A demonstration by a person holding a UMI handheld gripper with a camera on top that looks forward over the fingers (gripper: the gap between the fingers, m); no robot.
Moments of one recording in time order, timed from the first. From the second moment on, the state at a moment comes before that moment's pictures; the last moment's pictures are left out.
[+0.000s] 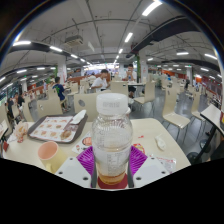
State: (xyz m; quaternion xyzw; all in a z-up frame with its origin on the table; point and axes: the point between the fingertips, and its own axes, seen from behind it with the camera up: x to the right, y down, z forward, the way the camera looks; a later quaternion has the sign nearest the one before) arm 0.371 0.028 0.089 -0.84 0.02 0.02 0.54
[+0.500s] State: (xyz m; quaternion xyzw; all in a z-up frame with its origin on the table) arm 0.366 -0.008 0.059 -0.87 0.02 0.00 0.49
